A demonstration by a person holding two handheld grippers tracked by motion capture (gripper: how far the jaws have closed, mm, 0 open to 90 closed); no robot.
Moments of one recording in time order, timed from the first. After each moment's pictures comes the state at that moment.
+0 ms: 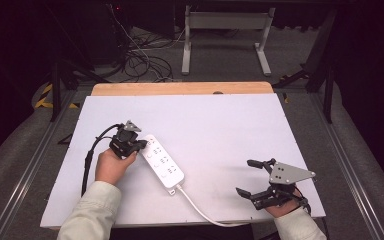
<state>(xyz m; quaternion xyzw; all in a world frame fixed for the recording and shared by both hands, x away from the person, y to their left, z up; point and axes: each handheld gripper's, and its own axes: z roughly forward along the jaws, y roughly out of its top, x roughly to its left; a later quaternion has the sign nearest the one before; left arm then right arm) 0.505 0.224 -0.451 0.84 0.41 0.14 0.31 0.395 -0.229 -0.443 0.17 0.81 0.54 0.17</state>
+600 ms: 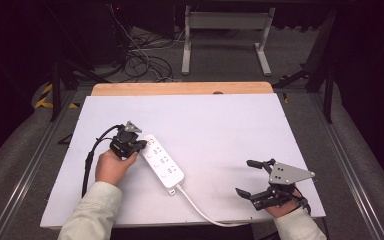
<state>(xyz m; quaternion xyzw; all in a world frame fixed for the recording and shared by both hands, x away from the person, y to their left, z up) 0.503 0.223 -0.453 0.84 0.42 0.16 0.31 0.394 -0.228 -0.443 0.17 0.81 0.54 0.17</state>
